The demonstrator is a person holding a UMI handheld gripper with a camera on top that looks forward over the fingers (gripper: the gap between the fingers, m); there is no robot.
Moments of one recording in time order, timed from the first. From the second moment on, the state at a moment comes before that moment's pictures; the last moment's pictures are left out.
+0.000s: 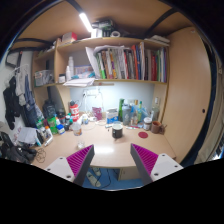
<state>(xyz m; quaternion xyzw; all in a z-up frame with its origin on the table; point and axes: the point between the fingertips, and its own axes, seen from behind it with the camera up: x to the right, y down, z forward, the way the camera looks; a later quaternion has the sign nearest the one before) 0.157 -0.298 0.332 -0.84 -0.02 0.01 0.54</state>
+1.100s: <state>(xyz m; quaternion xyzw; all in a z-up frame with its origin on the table) -0.078 -0.061 0.105 -0.81 -0.12 0.10 0.57</state>
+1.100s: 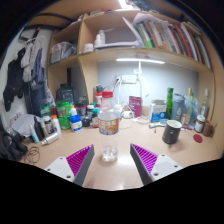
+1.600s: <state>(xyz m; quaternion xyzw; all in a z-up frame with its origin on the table) -0.137 0.077 0.050 -0.78 -0.11 0.10 0.61</state>
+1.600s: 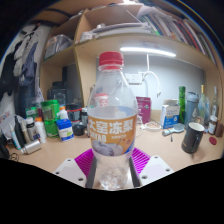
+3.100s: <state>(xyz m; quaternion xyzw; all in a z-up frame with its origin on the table) 0.002 0.193 0.211 -0.44 0.54 0.71 0.07</state>
